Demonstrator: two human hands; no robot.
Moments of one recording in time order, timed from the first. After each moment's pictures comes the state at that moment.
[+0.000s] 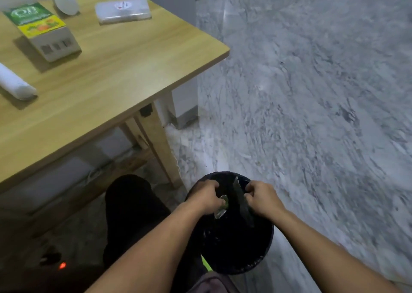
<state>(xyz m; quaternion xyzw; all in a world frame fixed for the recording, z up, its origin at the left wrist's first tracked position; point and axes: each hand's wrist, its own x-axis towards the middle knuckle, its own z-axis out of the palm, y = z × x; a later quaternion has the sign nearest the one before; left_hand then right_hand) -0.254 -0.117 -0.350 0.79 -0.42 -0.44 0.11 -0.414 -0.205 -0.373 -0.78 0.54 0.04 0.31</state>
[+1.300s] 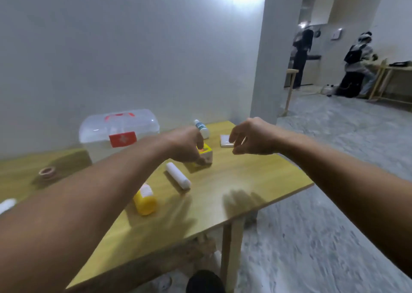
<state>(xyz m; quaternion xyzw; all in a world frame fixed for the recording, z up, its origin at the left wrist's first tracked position) -0.025 -0.036 0.008 0.88 -0.46 -0.07 0.08 -0.140 -0.203 0.006 -0.98 0.13 -0.10 0.13</state>
